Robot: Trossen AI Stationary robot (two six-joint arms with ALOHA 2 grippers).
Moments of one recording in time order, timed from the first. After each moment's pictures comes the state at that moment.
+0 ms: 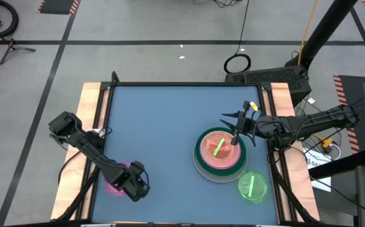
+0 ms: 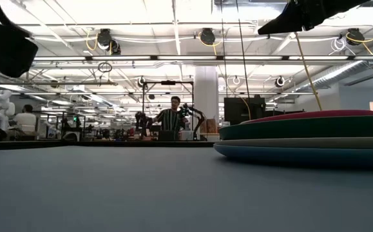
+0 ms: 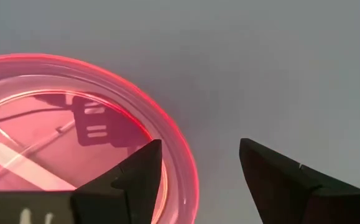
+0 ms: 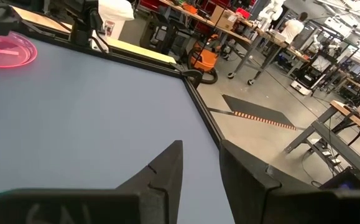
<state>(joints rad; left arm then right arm) -0.72 1.67 0.97 -0.74 -0.04 -1.69 0.18 0.80 0.57 -0.05 0.60 -0.28</state>
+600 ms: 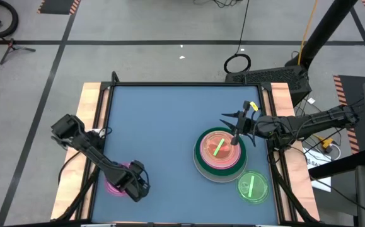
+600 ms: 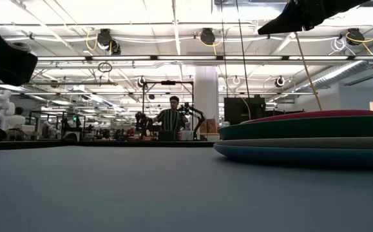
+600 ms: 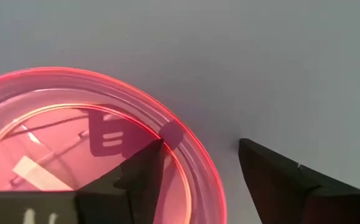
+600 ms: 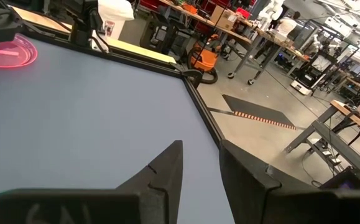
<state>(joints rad) -0.72 1.72 0.97 -0.78 -0.07 -1.70 0.18 0.80 0.57 -0.05 0.60 -0.28</state>
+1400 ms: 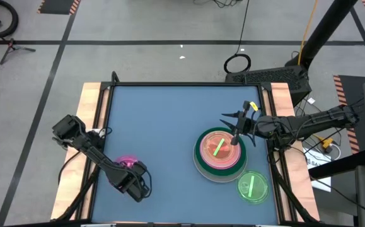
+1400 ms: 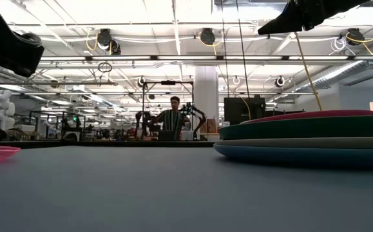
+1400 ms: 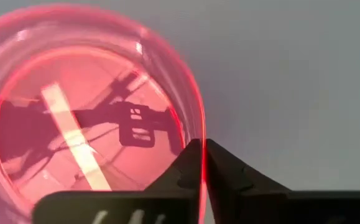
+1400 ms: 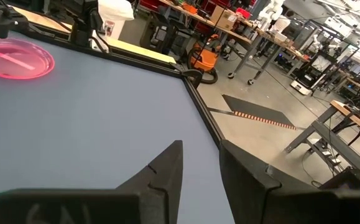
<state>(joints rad) -0.71 1.74 1.03 -0.87 -0.07 -1.51 0.18 0.80 0.57 -0.05 0.60 -0.28</state>
